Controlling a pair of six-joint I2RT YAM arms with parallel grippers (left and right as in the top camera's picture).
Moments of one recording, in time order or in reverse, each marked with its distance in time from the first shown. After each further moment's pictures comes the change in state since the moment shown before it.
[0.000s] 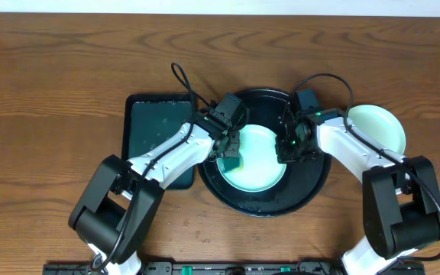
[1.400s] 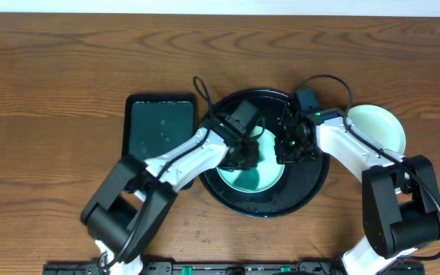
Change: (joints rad) left arm -0.087 0.024 0.020 -0.026 0.201 -0.122; right arm 0.000 0.003 0.000 -0.006 -0.024 0.000
